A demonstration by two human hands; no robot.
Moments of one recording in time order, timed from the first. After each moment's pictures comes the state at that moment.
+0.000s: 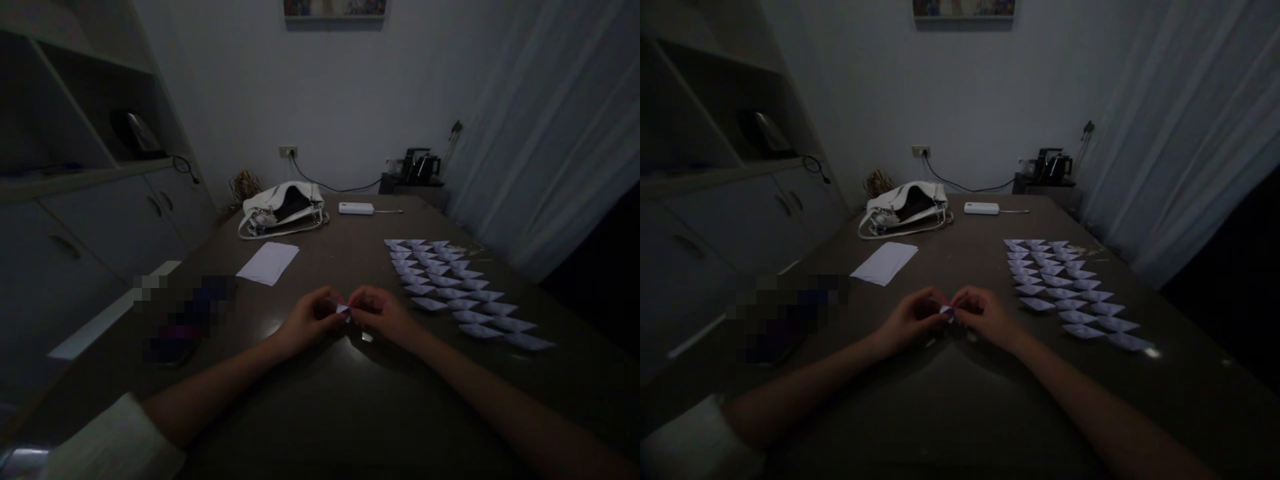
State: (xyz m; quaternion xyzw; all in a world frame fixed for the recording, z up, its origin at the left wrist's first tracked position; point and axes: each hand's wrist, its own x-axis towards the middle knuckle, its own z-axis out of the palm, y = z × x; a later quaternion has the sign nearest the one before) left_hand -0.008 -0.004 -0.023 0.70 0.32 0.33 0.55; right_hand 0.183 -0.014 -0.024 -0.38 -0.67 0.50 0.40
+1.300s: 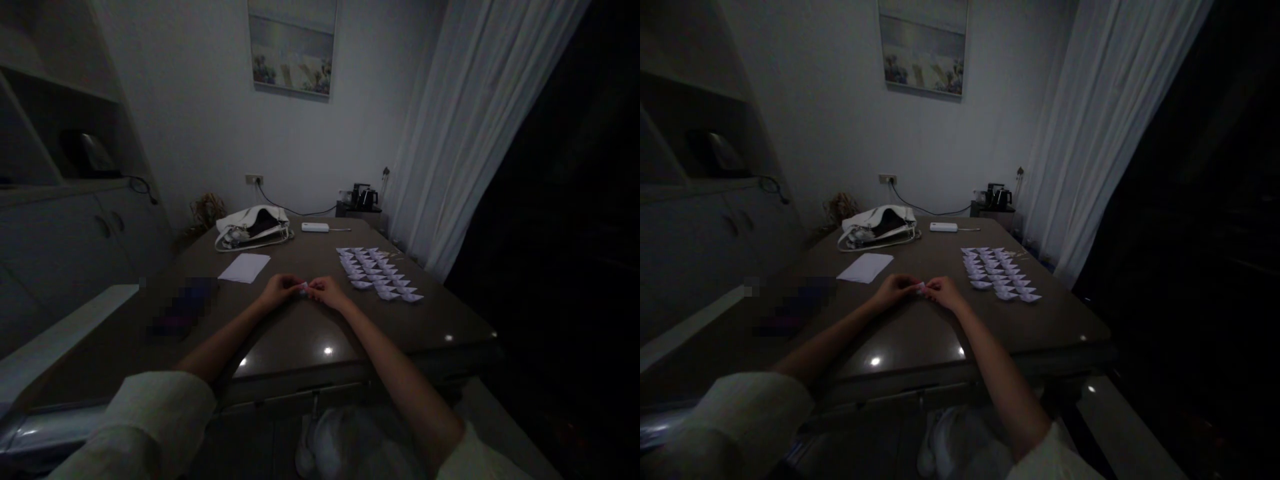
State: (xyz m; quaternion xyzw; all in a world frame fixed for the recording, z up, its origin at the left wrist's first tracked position) left_hand -0.017 0.035 -0.035 0.80 0.34 0.34 0.35; right_hand 0.170 0.000 -0.050 -0.46 -0.69 0.36 0.43
